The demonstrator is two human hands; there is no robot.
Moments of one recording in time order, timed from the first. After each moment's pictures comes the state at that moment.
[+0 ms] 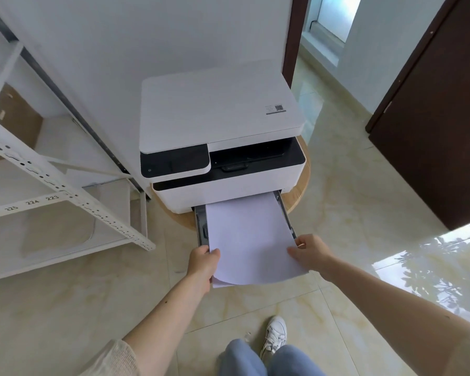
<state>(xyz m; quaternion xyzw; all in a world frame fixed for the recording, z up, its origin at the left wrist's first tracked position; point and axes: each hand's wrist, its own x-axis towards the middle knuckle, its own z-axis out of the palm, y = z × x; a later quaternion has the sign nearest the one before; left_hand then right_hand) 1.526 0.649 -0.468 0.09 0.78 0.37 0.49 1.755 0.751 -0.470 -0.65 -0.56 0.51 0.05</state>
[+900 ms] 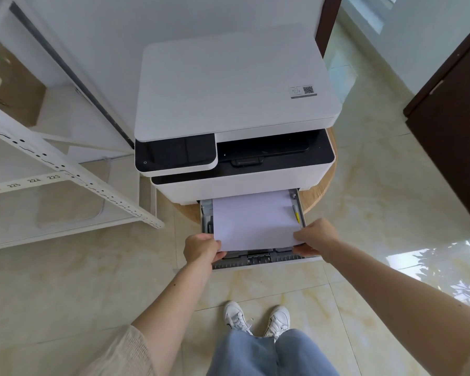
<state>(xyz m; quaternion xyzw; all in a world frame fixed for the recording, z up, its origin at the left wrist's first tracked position) 1.501 0.695 -0.505 -0.04 0.82 0.39 0.42 1.717 0.823 -0.501 -0.70 -0.45 0.55 -0.01</state>
